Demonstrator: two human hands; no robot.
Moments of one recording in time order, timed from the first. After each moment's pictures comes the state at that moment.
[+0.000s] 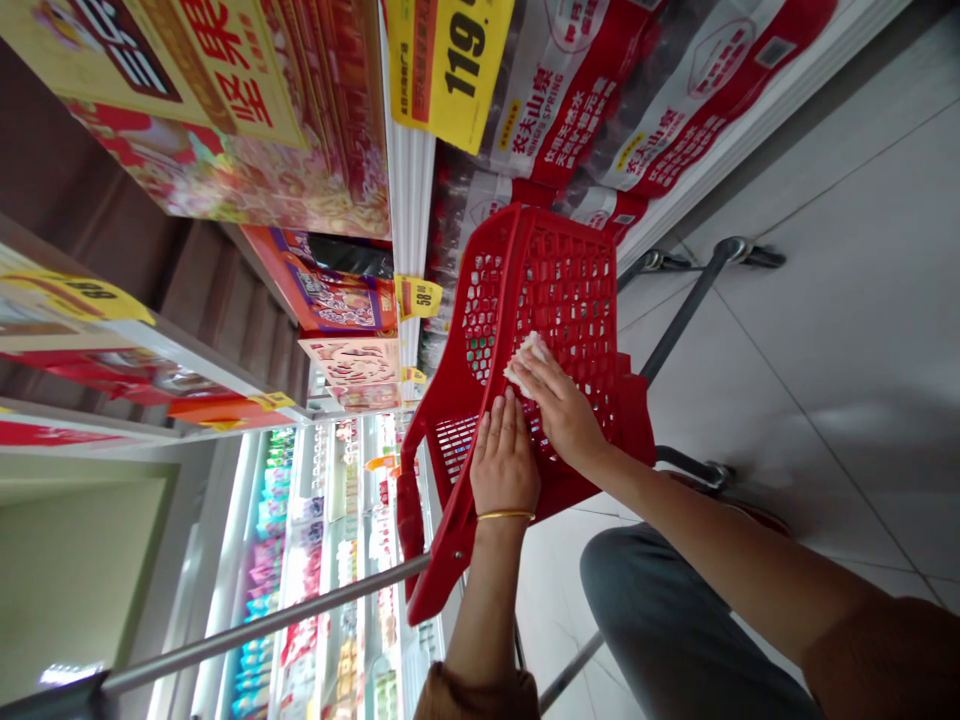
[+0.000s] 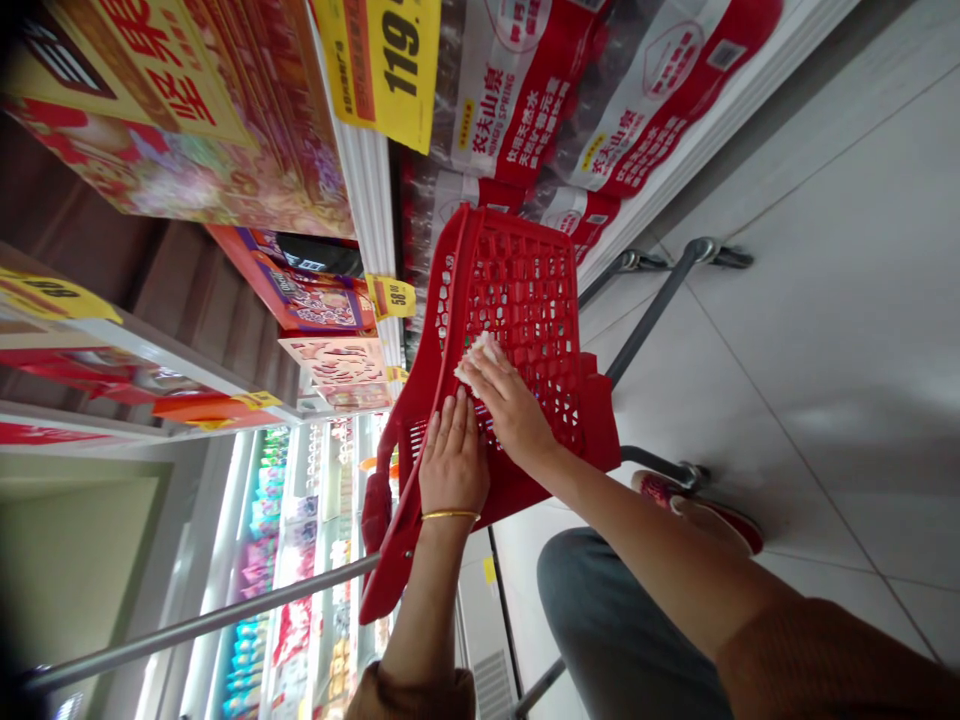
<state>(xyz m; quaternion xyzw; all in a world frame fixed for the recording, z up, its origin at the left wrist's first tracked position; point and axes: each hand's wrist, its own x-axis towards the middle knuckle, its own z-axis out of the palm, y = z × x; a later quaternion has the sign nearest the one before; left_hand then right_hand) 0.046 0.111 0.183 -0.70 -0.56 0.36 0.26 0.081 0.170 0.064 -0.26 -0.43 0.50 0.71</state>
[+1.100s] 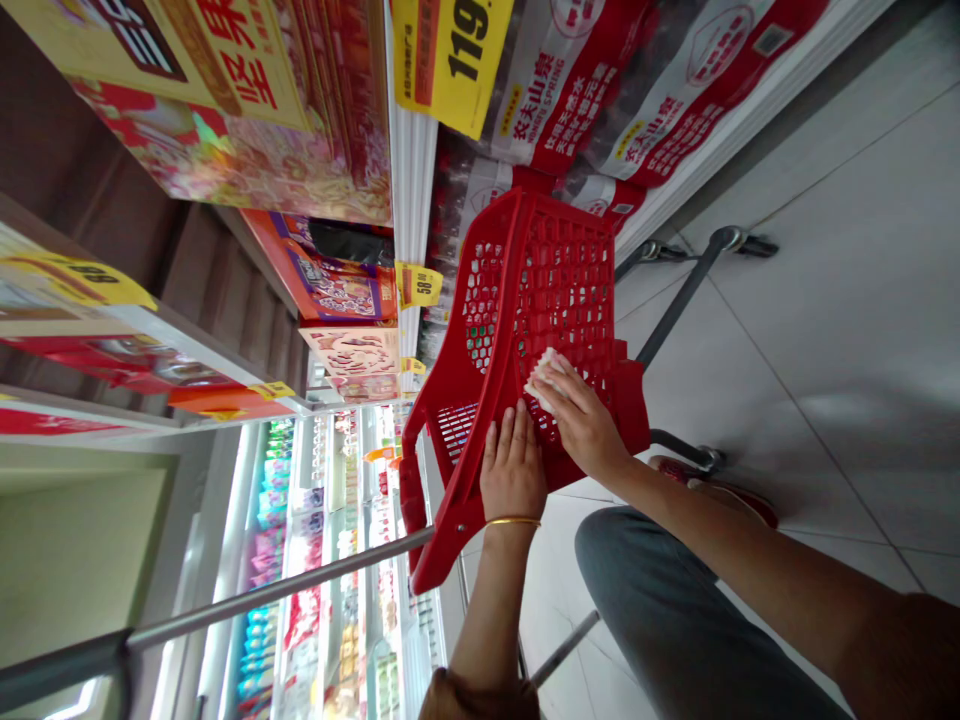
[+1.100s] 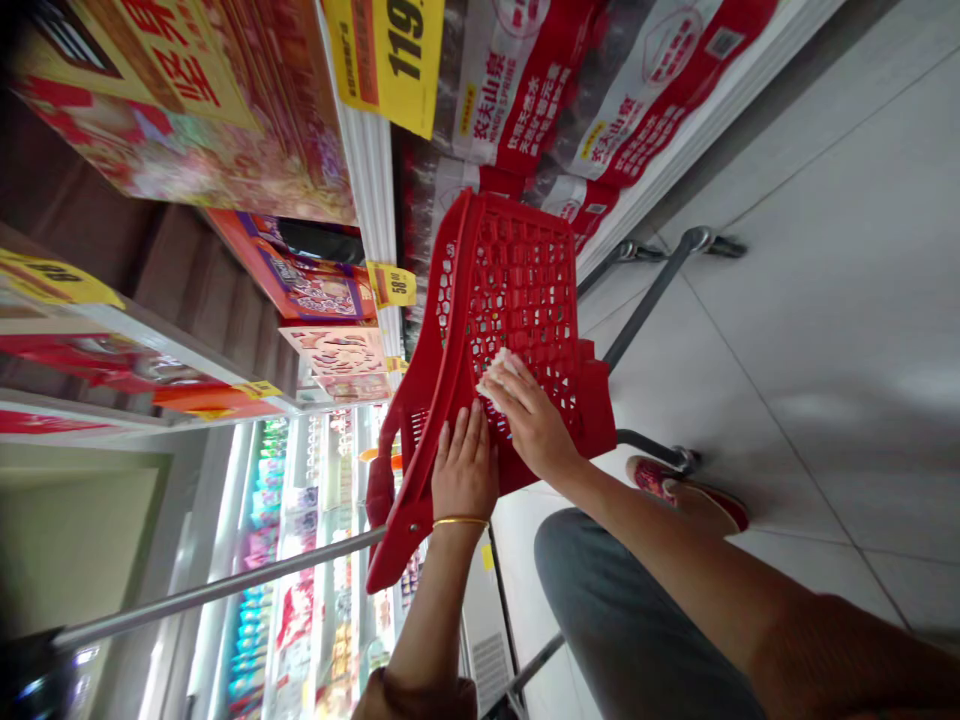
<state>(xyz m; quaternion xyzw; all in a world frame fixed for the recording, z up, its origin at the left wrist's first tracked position) 0.048 0.072 0.180 -0.69 -0.56 0.39 0.25 0.099 0.126 0.047 -0.27 -0.46 0.49 0.69</state>
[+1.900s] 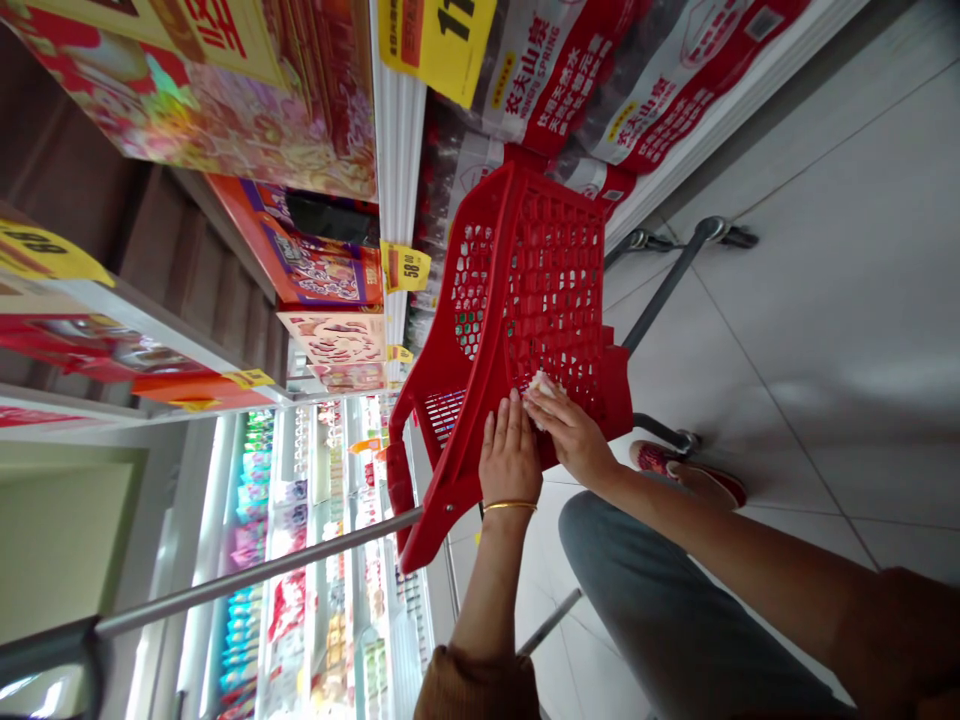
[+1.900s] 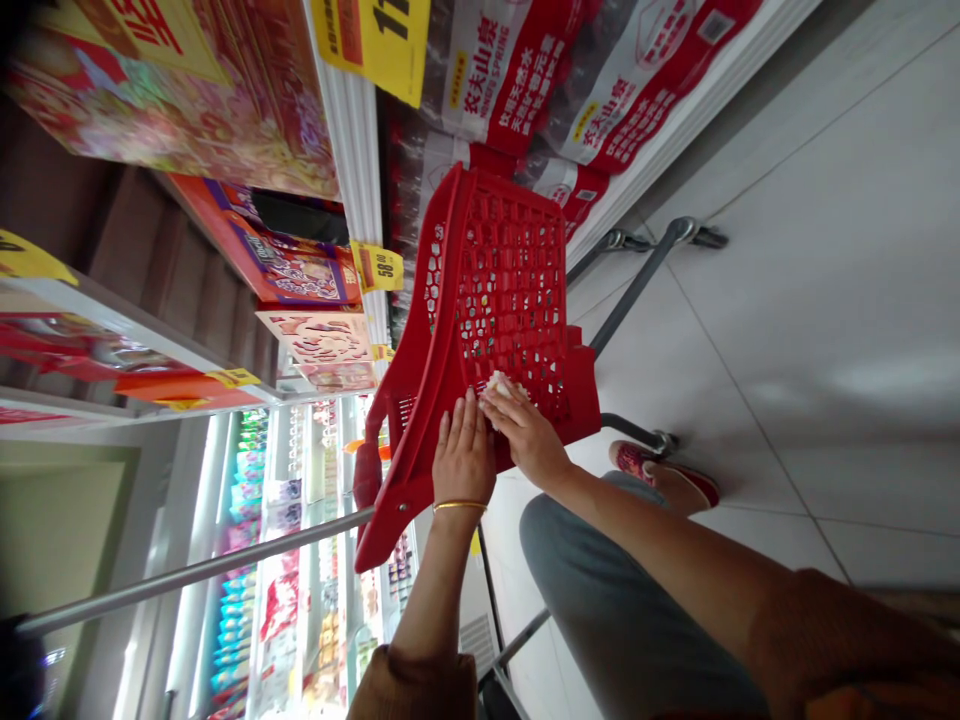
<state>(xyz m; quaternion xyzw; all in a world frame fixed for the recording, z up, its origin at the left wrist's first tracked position) 0.040 0.056 0.165 -0.69 -0.58 0.37 0.23 0.088 0.079 0.029 -0.25 -0.53 0.49 0.64</state>
